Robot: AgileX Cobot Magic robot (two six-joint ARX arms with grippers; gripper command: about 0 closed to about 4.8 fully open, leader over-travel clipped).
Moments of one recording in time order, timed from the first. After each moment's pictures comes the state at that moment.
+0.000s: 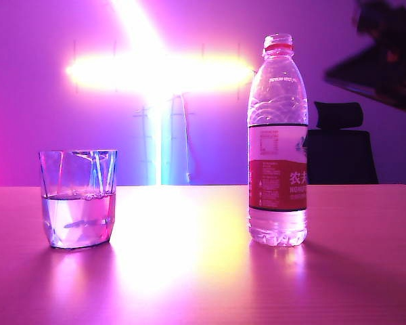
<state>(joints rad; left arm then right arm) -0.03 0.00 0.00 -0.04 -0.05 0.01 0.64 1.04 0.00 1.19 0.19 0.11</state>
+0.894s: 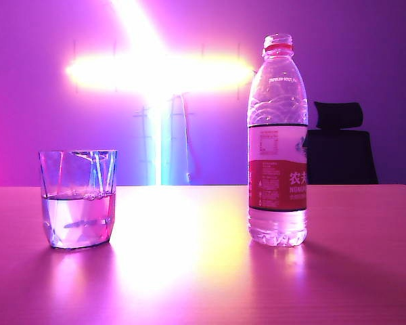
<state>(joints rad) -0.03 0.00 0.00 -0.04 -0.05 0.01 0.23 0.38 0.00 0.72 0.32 -0.05</state>
